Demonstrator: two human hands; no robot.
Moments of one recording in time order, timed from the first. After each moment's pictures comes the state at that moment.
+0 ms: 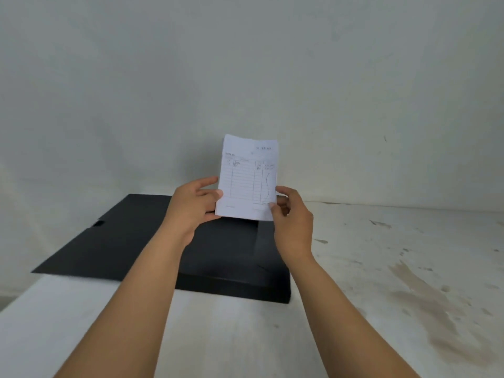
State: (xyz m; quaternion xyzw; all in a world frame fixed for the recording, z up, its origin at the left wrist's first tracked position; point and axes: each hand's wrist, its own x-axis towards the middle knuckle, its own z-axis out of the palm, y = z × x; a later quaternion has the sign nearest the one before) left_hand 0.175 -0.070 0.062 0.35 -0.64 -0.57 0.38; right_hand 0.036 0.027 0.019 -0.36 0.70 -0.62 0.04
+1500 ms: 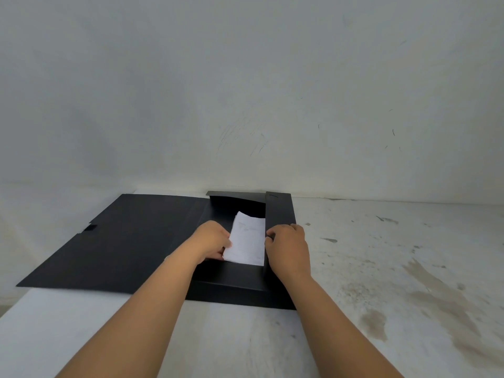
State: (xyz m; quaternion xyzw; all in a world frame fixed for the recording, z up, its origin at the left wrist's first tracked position) left_hand 0.146 -0.116 -0.008 0.48 -0.70 -0.52 0.08; right_hand 0.040 -0.007 -0.035 -0.35 0.88 -0.32 0.03
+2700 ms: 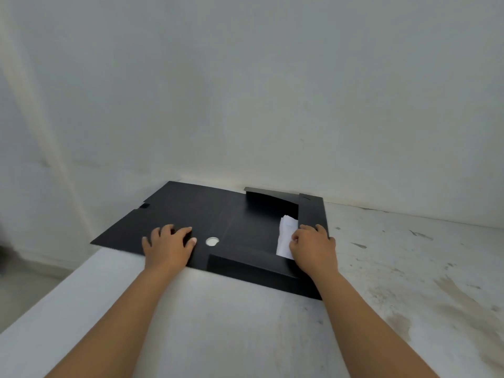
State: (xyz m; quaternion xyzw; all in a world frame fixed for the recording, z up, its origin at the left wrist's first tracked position) left_hand 0.288 -0.134 -0.053 0.62 -0.77 -0.11 0.12; right_hand 0.049 -0.001 -0.035 -0.46 0.88 -0.14 0.02
